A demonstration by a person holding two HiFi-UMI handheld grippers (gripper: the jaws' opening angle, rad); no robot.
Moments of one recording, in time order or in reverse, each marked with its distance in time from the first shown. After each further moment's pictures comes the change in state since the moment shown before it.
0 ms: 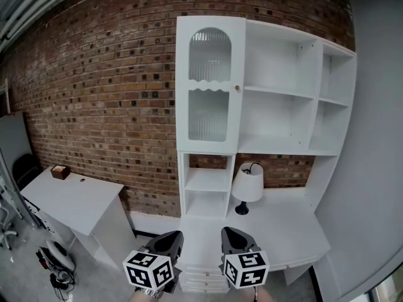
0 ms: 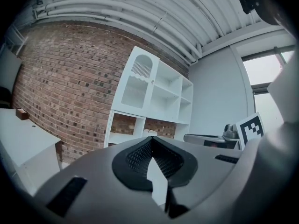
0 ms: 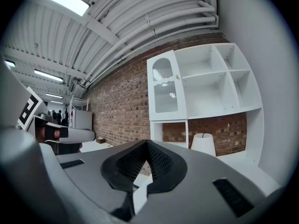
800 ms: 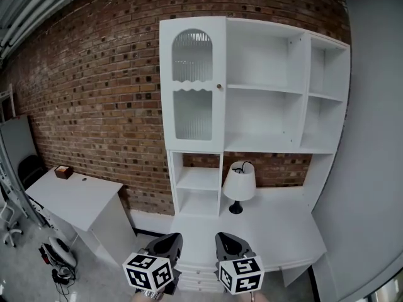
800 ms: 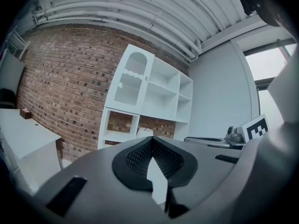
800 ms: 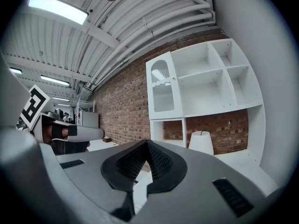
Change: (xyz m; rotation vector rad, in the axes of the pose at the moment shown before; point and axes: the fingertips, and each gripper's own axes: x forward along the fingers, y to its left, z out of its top) left arm 0.024 -0.077 -0.016 0.003 0.010 0.049; right arm -0.050 -0.047 -0.011 0.010 0.005 0.080
